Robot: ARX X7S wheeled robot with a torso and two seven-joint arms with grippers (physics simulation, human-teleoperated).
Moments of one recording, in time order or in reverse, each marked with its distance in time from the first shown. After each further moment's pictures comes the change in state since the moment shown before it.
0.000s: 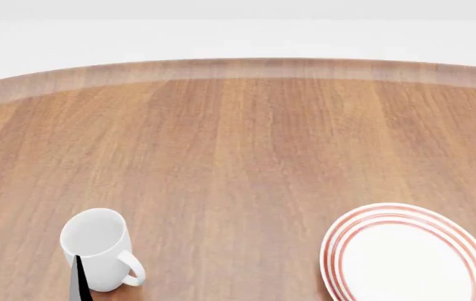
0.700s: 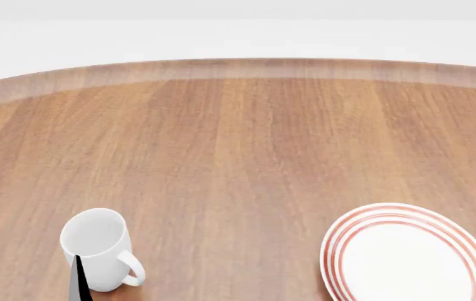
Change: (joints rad) left arm -0.003 -0.003 0.007 -0.003 0.000 0.006 -0.006; right arm 0.020 -0.007 -0.016 0.044 0.036 -0.017 -0.011
